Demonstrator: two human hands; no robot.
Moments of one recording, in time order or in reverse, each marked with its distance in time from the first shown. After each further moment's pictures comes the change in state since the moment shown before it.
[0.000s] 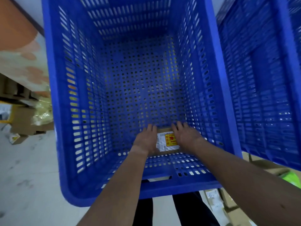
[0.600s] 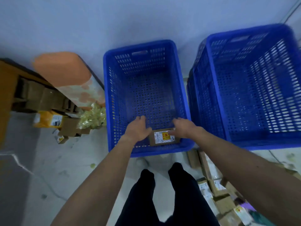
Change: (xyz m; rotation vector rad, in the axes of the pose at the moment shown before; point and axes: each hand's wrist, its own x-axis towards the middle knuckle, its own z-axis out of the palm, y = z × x) left_hand -0.206 0.048 -0.196 -0.215 0.188 -0.197; right_hand -0.199 0.023 -0.151 0.412 0.100 0.009
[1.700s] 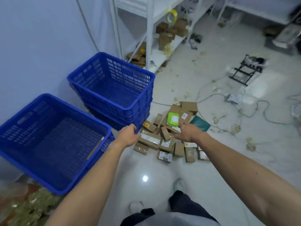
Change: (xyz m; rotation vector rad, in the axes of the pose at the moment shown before) left_hand -0.259 0.162 0.109 0.265 -0.103 0.750; right_hand -0.455 0.019 0.265 0.523 0.447 0.859
